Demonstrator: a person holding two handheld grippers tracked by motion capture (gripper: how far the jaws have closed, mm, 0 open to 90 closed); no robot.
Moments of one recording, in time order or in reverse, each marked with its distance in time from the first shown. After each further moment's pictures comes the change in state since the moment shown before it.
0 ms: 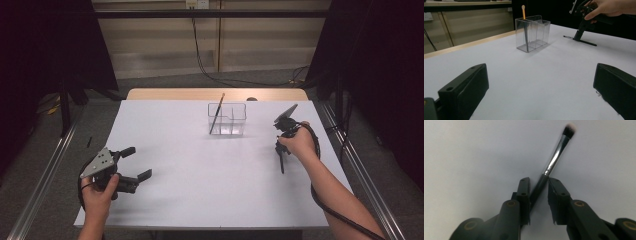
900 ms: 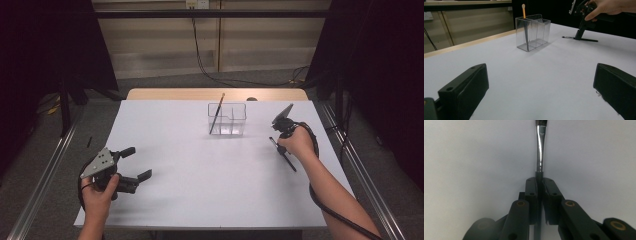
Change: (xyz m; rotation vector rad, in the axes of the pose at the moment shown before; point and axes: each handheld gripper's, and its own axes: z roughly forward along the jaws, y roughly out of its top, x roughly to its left) left arm -0.001 -0.001 0.001 0.004 -0.001 -0.004; right arm 0.004 0.004 0.001 0.052 -0.035 -0.054
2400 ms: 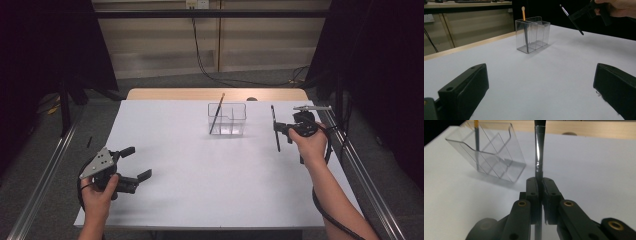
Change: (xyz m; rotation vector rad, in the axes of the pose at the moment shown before) left arm -0.002 0.002 -0.001 -0.012 0.003 0.005; right arm -0.012 -0.039 -0.041 -0.801 0.257 0.115
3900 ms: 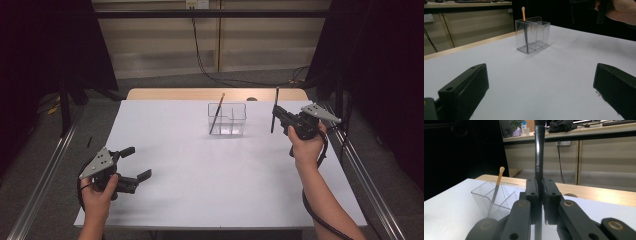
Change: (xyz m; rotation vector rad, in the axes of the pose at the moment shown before) left arm 0.000 -0.001 0.000 -0.003 -0.001 -0.004; right arm 0.019 -0.001 -0.012 -0.461 0.014 -0.077
